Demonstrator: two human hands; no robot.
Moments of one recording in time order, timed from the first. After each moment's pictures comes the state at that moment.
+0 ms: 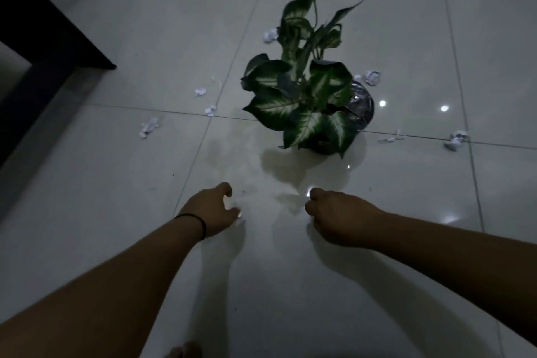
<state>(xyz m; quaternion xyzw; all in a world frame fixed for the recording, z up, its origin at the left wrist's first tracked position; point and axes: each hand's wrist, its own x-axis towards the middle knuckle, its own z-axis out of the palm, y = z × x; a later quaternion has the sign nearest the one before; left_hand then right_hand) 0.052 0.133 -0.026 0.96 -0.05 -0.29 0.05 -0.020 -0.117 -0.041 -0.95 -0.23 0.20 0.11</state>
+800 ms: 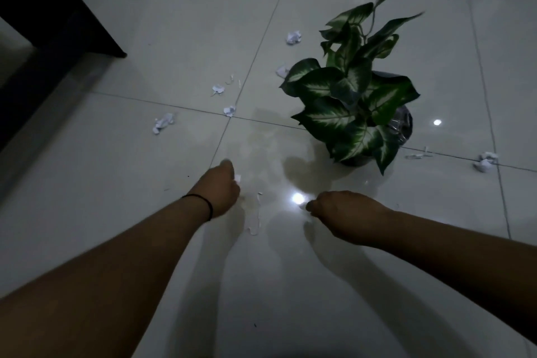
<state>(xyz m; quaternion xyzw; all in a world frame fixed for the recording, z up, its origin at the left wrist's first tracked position) 0.105 0.163 -0.030 0.96 -0.06 -0.22 0.15 0.022 -0.074 -0.031 -0.94 -0.23 0.23 0.07</state>
